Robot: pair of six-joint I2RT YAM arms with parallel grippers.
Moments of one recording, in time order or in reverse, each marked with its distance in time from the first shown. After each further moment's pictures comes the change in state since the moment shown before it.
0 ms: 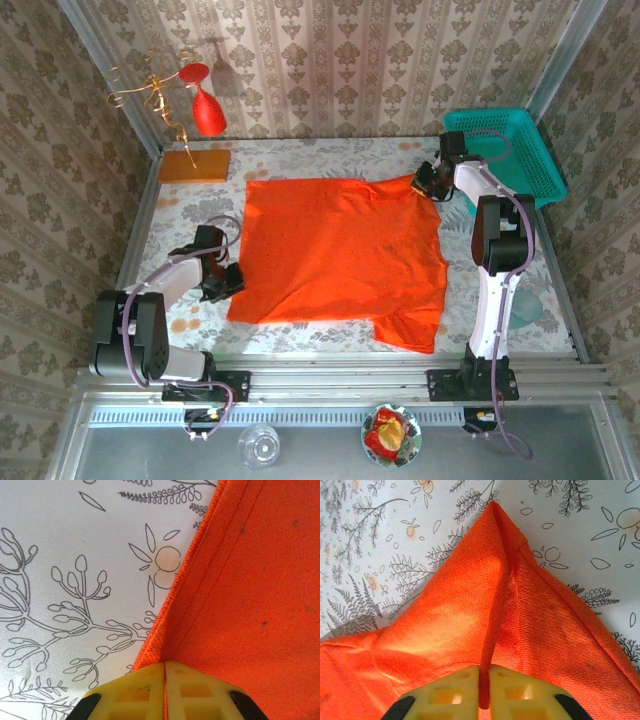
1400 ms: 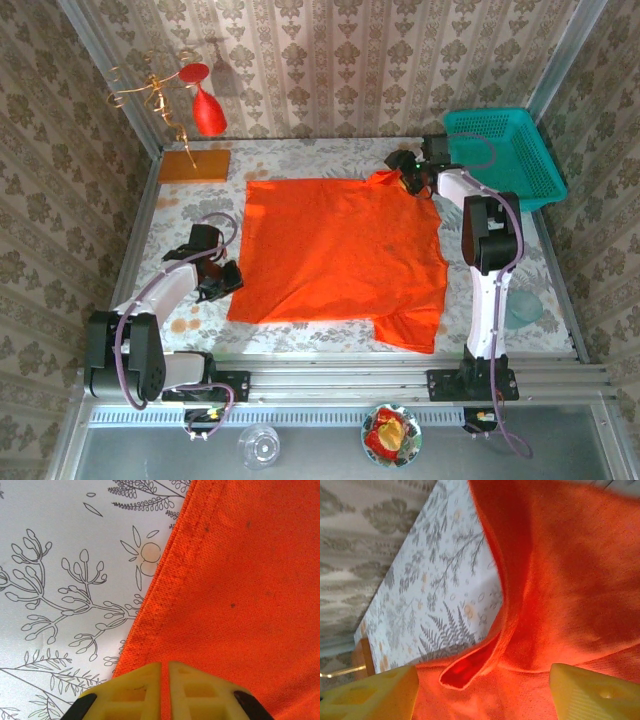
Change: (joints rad) left arm 0.000 -0.110 0.006 -0.053 0.007 0.000; right arm 0.087 0.040 -0.064 0.405 -0.078 0.300
